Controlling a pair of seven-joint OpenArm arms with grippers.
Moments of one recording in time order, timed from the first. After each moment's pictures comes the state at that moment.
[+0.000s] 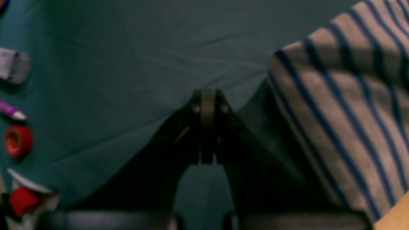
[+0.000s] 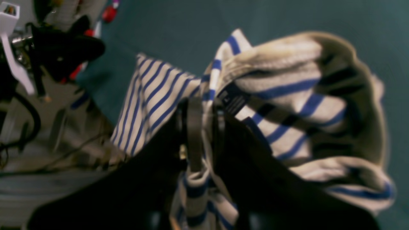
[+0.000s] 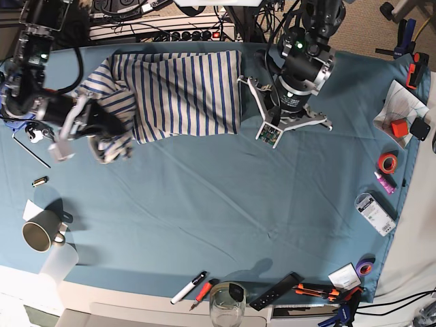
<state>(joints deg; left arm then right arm) 15.1 -4.5 21.3 124.0 11.4 -5.7 59.8 -9.0 30.0 23.2 97.3 80.8 39.8 -78.5</state>
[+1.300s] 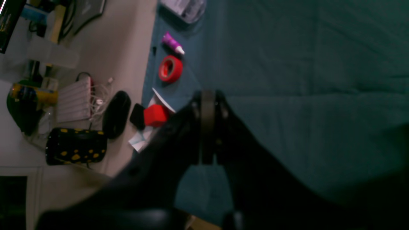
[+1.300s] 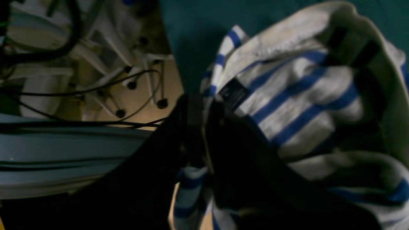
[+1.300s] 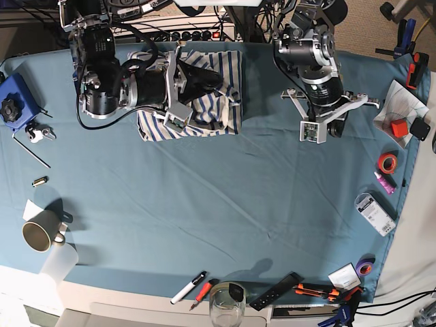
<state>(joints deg) 19.6 -4.3 21.1 124.1 43.8 13.0 62.6 -7.2 22.8 -8.2 111.9 67.5 39.8 -78.5</state>
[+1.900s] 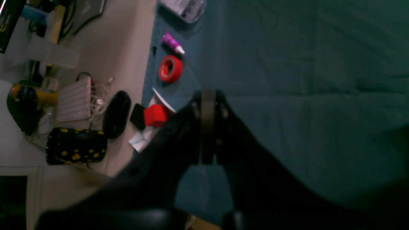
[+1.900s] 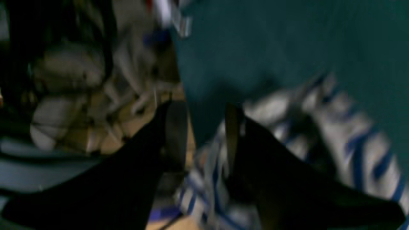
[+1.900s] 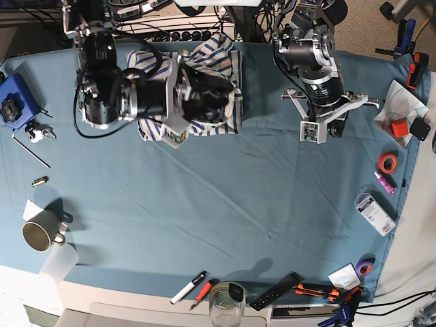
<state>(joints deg) 19.6 -4.4 21.1 124.1 43.9 13.0 62.6 -3.2 19.5 -6.9 111.9 73.1 39.8 -78.3</state>
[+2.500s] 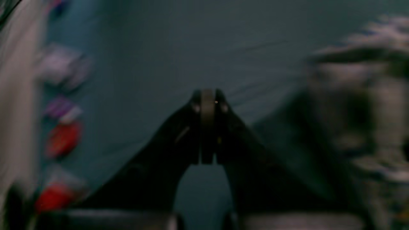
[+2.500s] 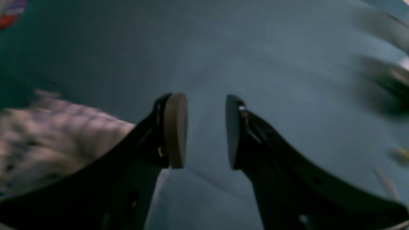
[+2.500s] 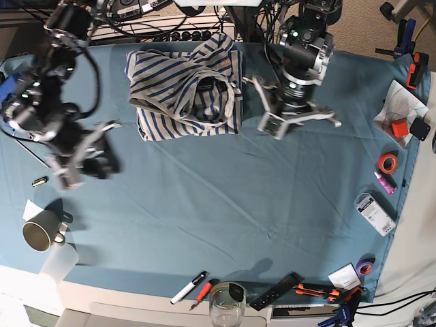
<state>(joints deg) 19.4 -4.2 21.2 124.1 16.3 -9.7 46.6 0.2 19.4 30.5 111.9 44.4 39.8 -73.1</state>
